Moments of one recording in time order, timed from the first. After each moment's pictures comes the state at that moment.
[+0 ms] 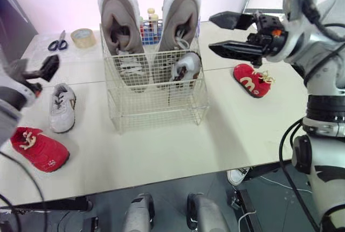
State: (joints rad) left arm -0.21 1.02 0.55 -0.25 -1.04 0.74 0.09; right arm -1.07 -0.66 -0.10 0.08 0.68 0.73 1.31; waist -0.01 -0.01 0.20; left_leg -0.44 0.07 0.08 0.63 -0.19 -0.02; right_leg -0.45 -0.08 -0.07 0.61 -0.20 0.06
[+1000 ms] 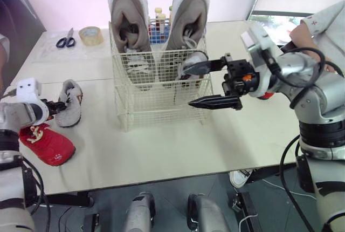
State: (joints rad) left arm -0.76 0.90 0.23 0.71 -0.48 0.95 -0.30; right arm -0.90 -0.69 0.03 -0.16 0.69 0.76 1.26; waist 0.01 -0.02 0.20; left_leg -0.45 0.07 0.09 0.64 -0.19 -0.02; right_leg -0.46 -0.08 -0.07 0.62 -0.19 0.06
